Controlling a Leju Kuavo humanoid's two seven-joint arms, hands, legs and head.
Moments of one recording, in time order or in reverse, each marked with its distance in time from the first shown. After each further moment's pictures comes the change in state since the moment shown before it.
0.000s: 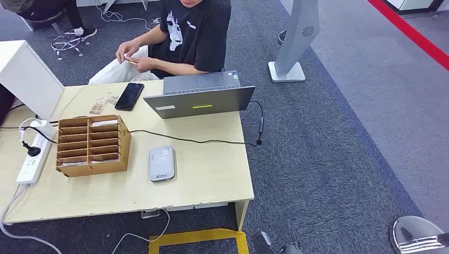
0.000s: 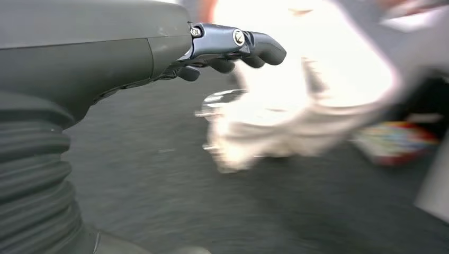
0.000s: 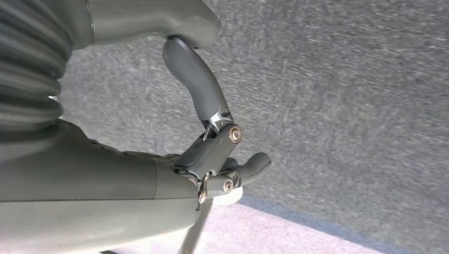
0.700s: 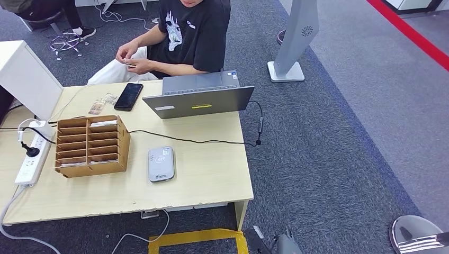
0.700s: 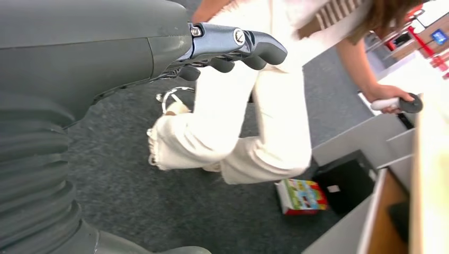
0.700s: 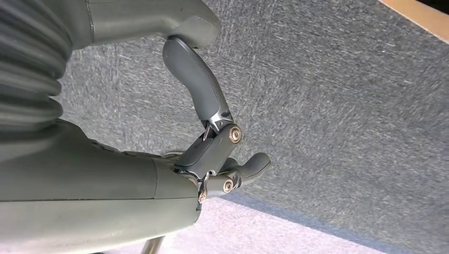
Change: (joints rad) left arm 0.024 0.008 -0.099 -0.293 0.419 -0.003 -0.050; right arm -0.097 -0.078 0.164 0.074 -0.084 -0.064 -0.018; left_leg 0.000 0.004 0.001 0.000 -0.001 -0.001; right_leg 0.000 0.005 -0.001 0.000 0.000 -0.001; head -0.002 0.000
